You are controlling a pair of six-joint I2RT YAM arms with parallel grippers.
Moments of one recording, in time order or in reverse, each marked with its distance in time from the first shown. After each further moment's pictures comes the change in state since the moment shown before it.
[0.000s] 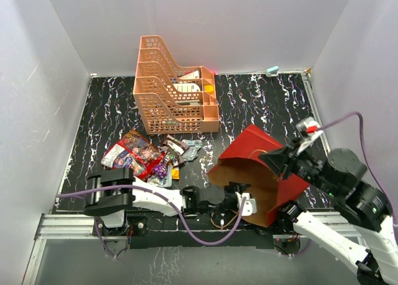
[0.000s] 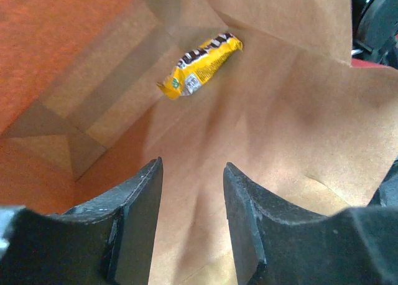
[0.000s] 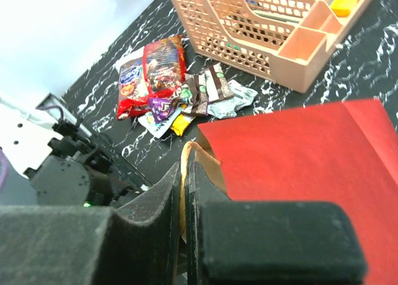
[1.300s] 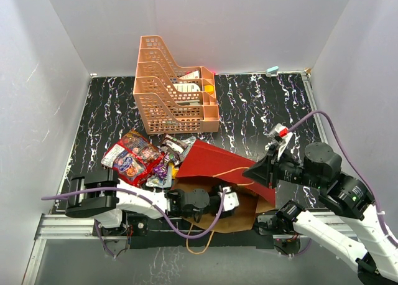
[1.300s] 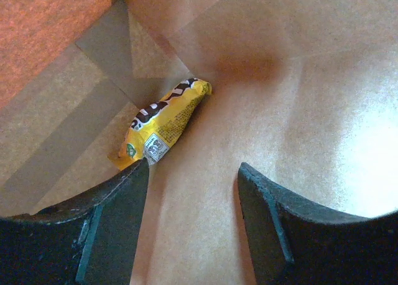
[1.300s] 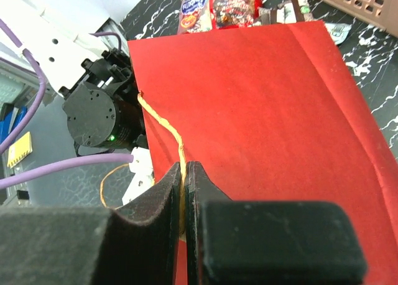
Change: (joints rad) left arm -0.011 -0.185 -0.213 -0.029 -0.035 -0.307; right arm 0.005 0.089 -0.078 0.033 -0.325 0.006
